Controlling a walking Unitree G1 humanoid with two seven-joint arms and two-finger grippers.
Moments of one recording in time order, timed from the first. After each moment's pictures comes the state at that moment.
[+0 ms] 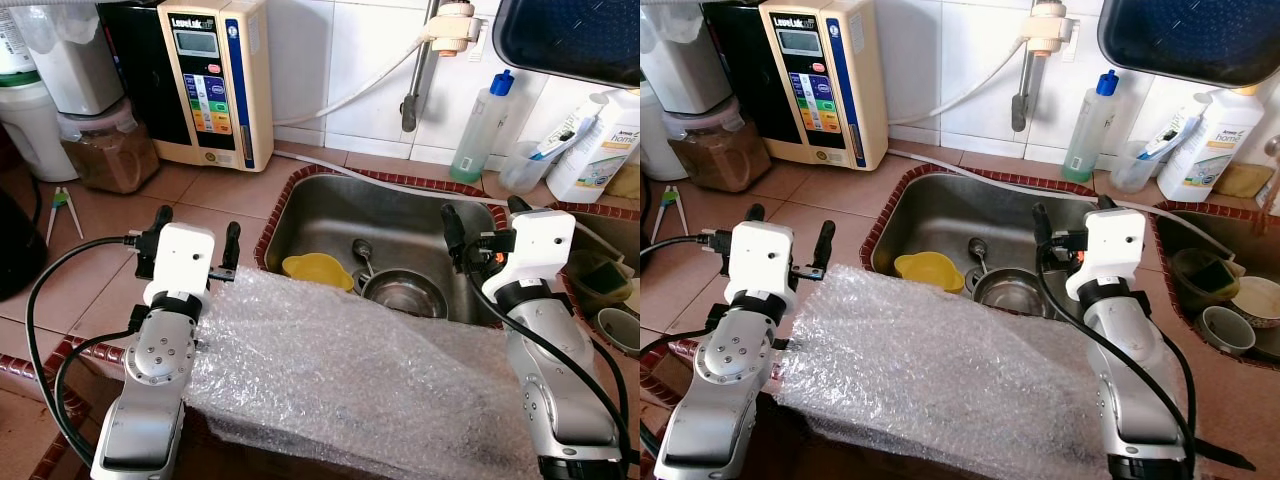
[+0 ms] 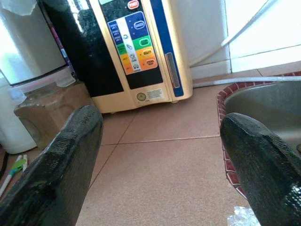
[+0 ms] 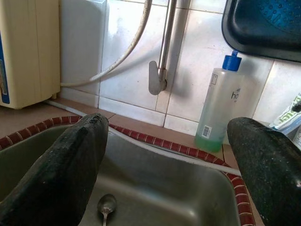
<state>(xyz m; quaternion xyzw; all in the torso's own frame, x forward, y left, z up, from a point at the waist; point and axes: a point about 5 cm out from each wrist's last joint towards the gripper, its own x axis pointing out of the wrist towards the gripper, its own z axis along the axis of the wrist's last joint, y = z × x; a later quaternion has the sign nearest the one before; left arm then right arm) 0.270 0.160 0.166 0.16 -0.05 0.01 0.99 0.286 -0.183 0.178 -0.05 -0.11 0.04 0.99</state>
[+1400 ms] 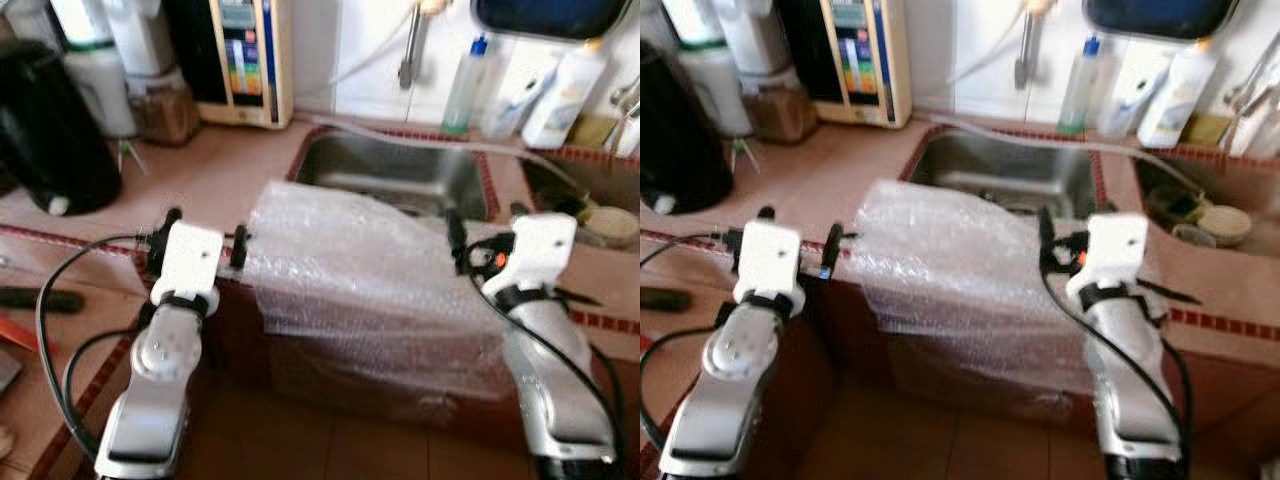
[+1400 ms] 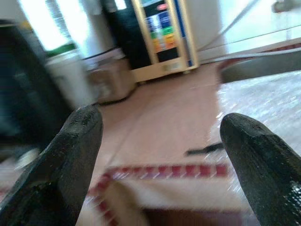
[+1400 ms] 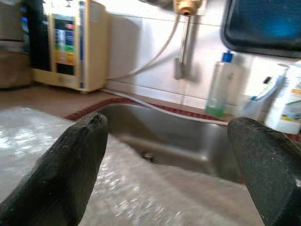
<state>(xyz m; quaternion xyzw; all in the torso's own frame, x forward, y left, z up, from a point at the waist) 0.276 0.162 0.167 0.16 -0.05 0.01 0.99 0.291 -0.177 0.176 -0.04 -0.10 0.04 0.99</state>
